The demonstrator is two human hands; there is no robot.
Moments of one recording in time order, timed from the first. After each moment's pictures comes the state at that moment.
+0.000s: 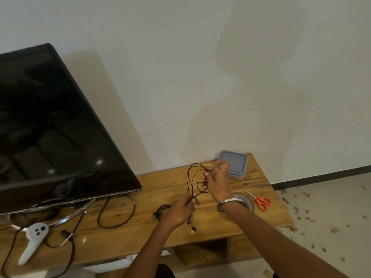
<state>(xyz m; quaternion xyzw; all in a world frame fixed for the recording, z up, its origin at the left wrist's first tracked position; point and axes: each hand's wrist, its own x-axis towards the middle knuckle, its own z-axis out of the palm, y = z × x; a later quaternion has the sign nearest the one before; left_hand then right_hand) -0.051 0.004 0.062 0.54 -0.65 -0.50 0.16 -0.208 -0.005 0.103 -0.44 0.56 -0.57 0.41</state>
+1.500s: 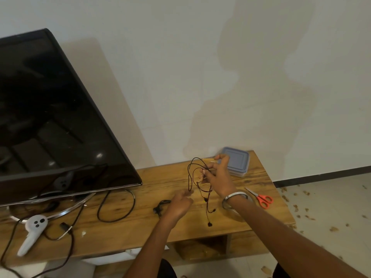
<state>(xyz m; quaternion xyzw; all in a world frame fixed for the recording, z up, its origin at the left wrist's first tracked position) -0.058 0.002 0.067 0.62 -0.55 -0.53 0.19 -0.215 -0.010 0.104 -0.49 0.55 -0.52 0.43</state>
